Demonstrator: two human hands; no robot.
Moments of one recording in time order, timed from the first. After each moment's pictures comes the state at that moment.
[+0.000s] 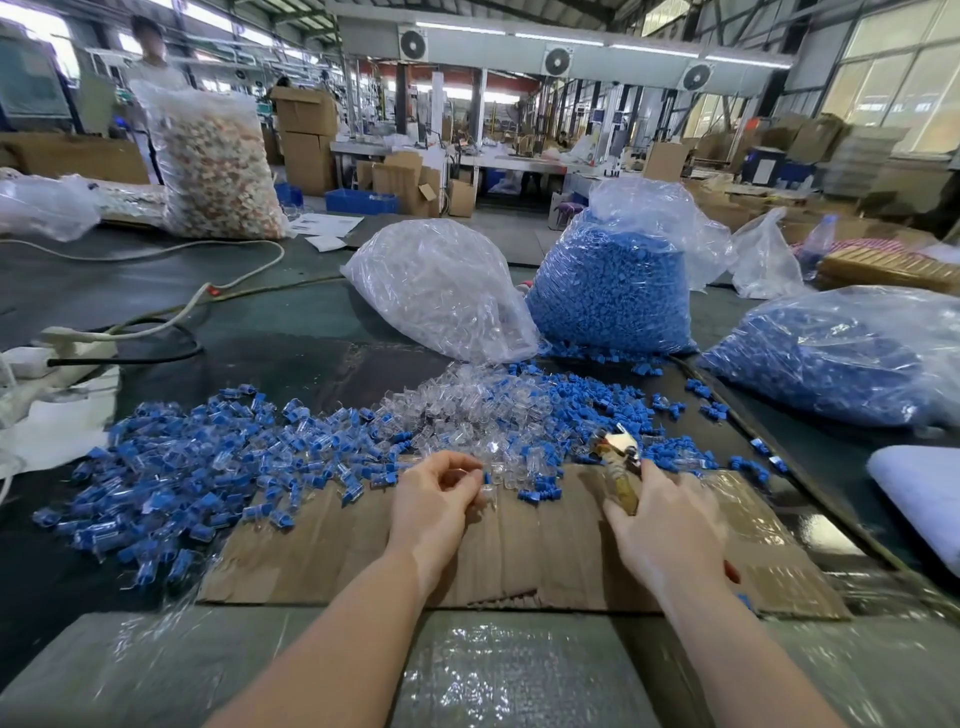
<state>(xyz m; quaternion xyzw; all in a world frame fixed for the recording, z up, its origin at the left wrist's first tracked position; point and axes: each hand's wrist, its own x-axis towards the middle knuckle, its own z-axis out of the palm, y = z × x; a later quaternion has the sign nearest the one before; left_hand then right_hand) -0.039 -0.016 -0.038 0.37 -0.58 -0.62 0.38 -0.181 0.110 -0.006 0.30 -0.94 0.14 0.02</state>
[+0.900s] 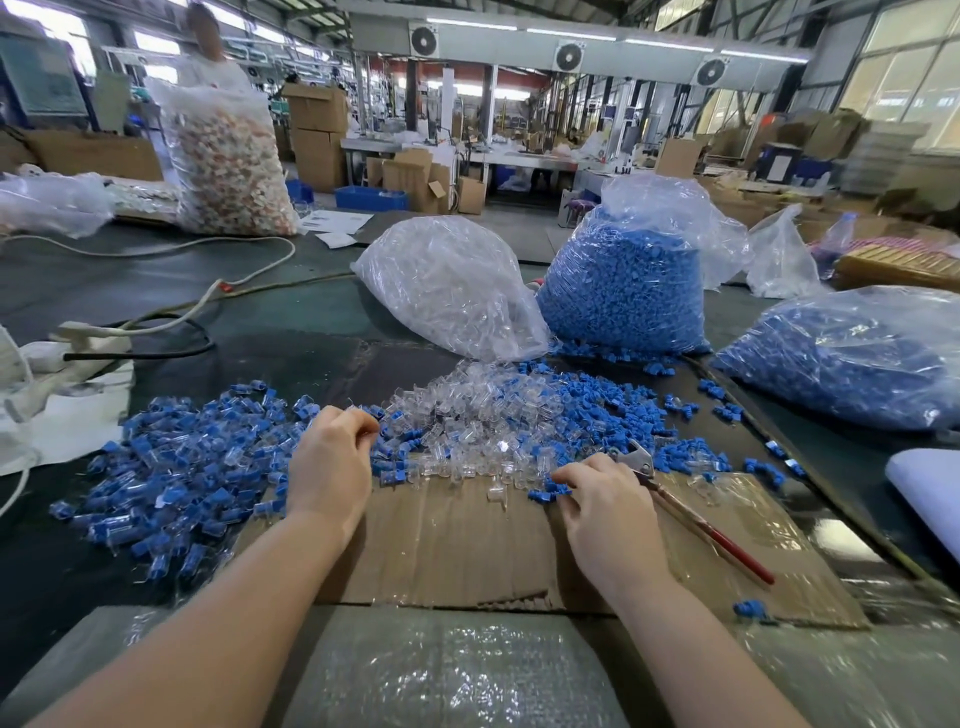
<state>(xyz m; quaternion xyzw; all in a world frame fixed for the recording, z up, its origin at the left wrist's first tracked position) 0.017 -0.073 -0.019 0.49 -0.76 -0.16 0.39 -0.159 0.082 -0.022 0.50 -0.84 0.21 0.07</state>
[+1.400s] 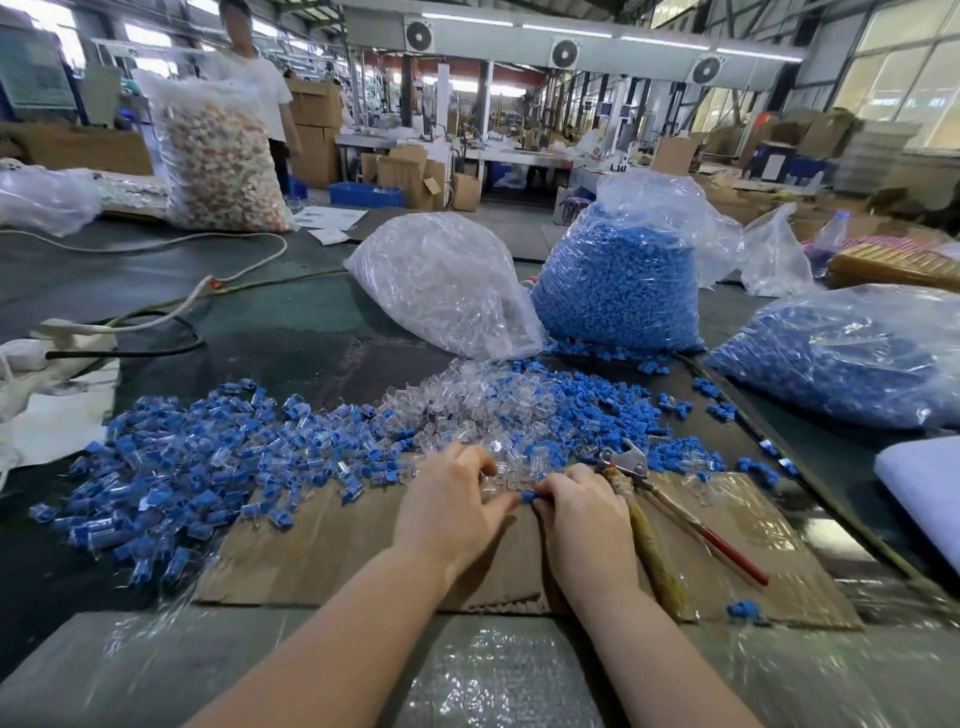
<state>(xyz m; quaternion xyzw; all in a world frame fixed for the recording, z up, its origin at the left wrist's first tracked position) -0.044 -0.017 -0.031 0.35 -0.86 -0.21 0.29 -0.152 0.069 -0.039 0.48 -0.86 0.18 0.07</state>
